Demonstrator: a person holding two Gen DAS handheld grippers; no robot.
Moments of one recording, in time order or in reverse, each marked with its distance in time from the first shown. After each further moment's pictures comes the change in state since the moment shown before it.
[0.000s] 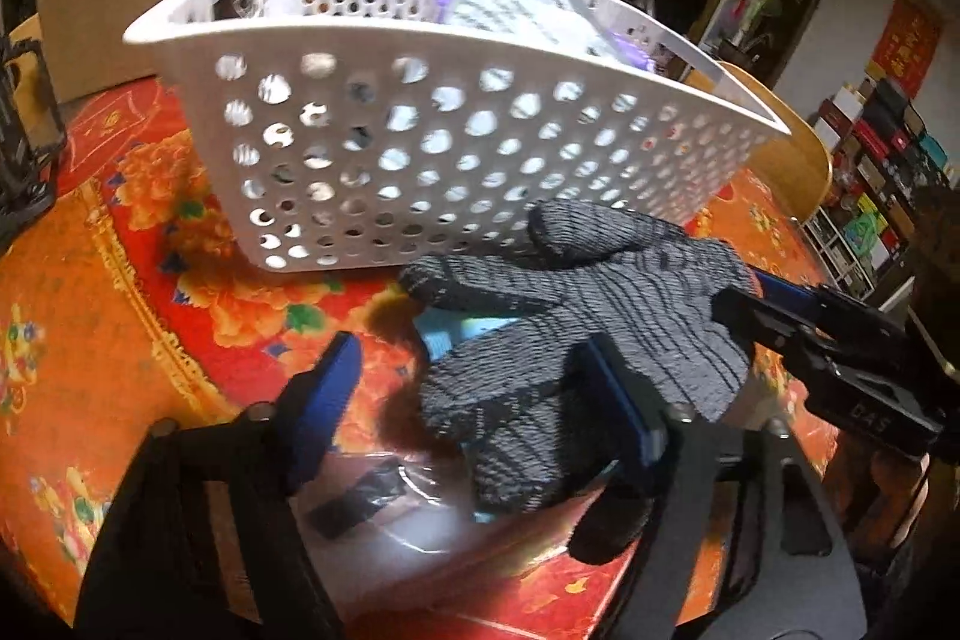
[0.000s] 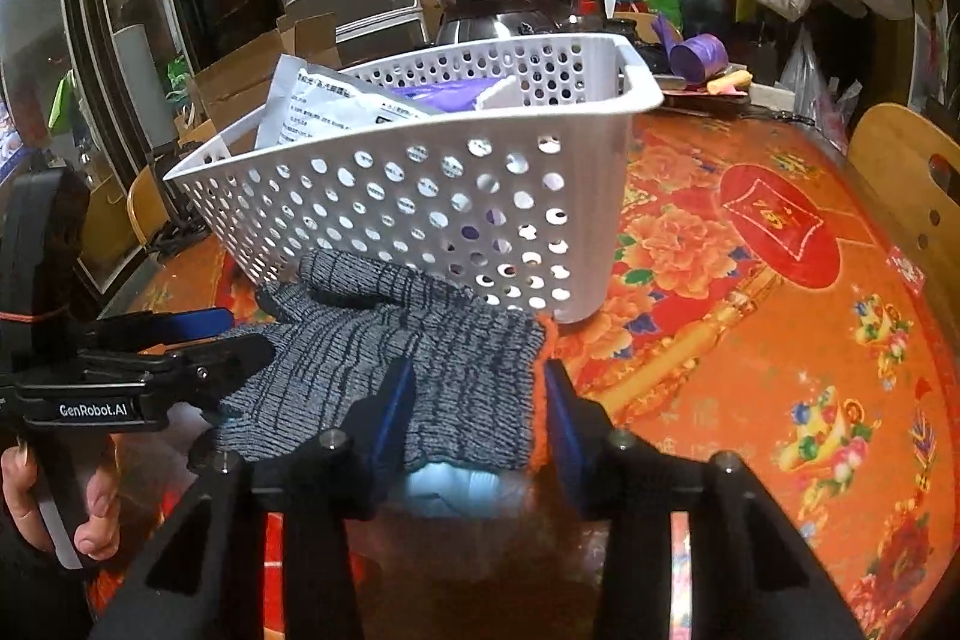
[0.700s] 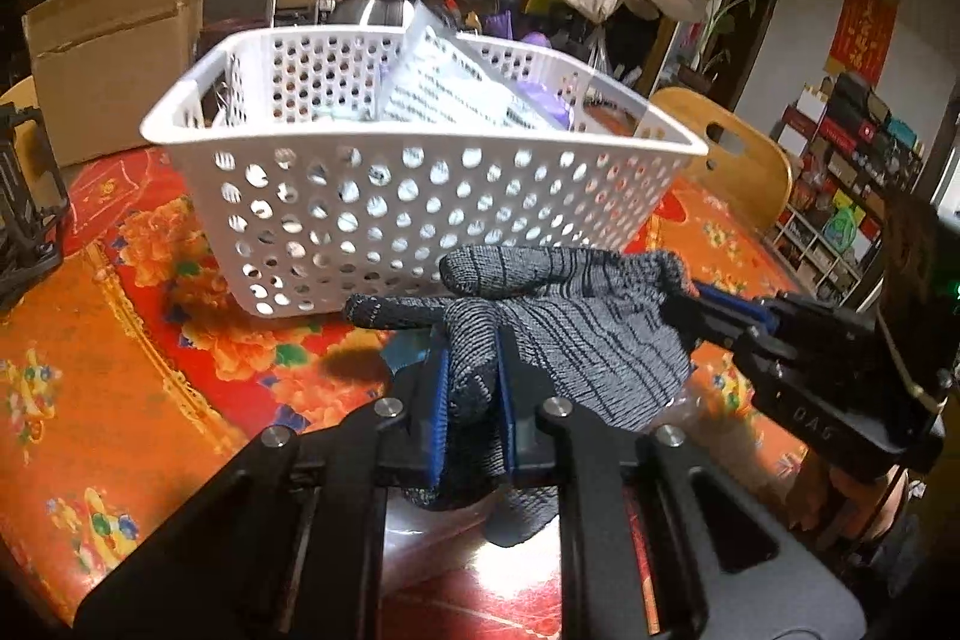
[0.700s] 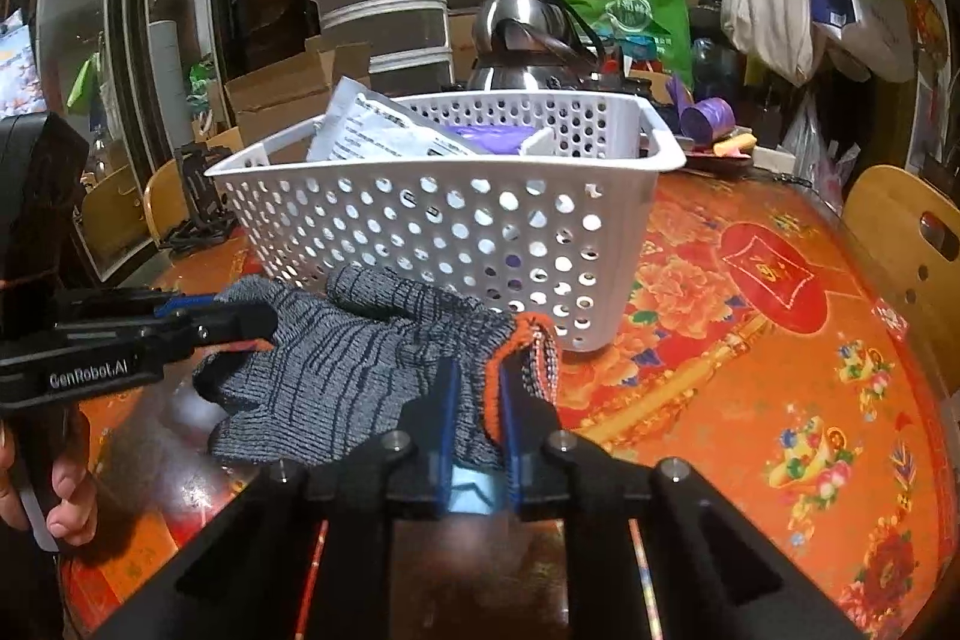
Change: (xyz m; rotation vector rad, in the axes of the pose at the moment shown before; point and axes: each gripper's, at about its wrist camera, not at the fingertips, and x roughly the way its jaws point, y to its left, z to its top) left arm -0.047 -0.019 -0.007 0.077 -0.146 -0.052; right arm -0.018 0.022 -0.012 -0.088 -0.114 -0.026
